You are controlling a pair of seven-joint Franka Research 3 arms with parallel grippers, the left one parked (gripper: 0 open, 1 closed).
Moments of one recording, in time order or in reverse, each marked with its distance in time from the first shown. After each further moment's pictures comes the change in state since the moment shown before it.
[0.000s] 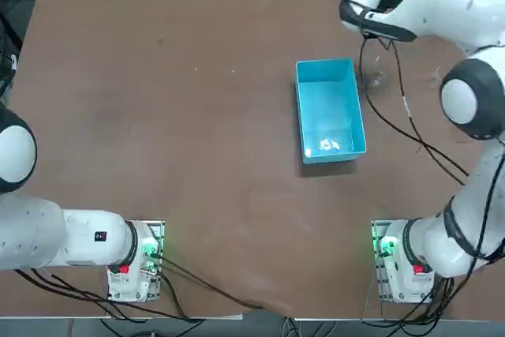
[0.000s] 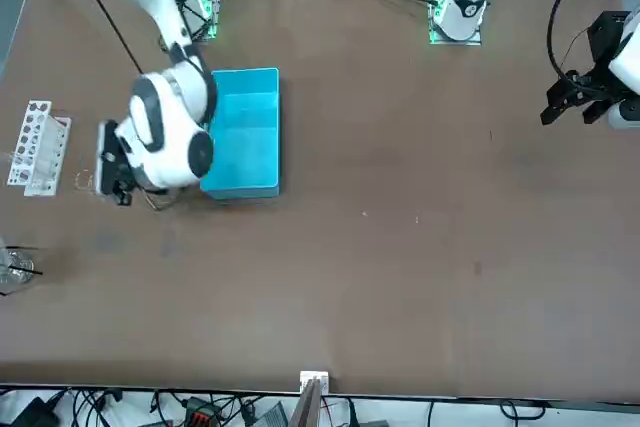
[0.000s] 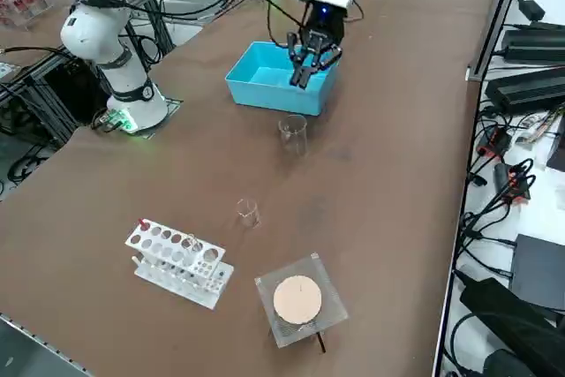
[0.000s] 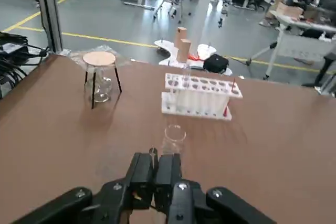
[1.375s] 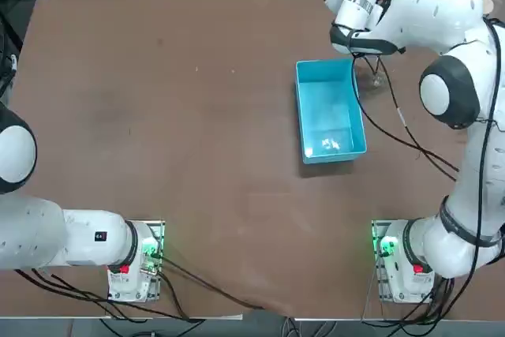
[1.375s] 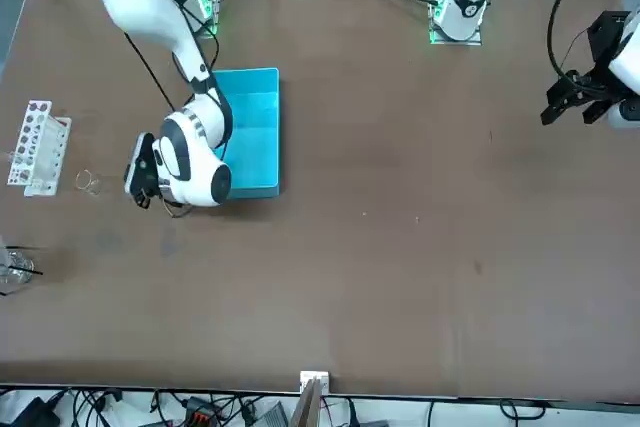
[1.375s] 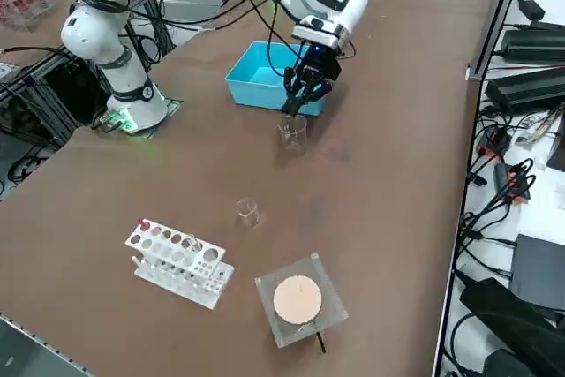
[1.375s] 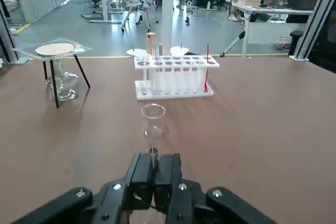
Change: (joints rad) arm 0.010 0.144 -0.010 -0.019 0.034 -0.007 0.293
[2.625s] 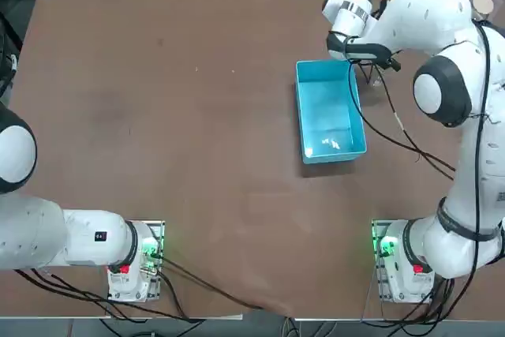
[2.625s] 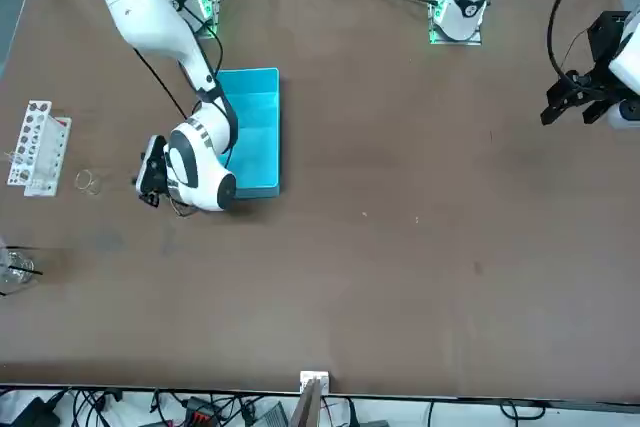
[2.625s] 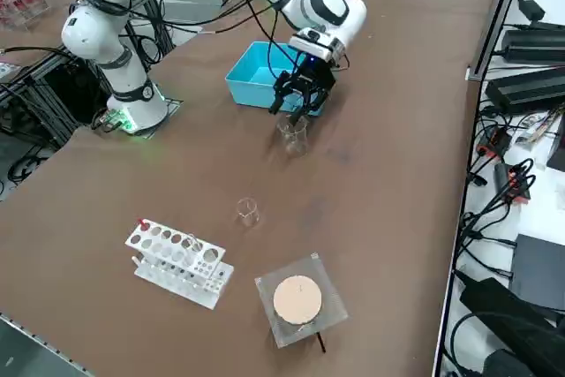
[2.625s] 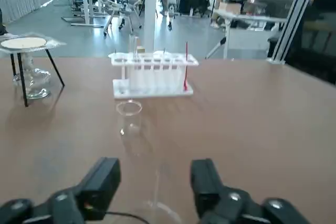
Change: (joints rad) arm 0.005 0.027 0.001 0.002 0.047 -0.069 0.001
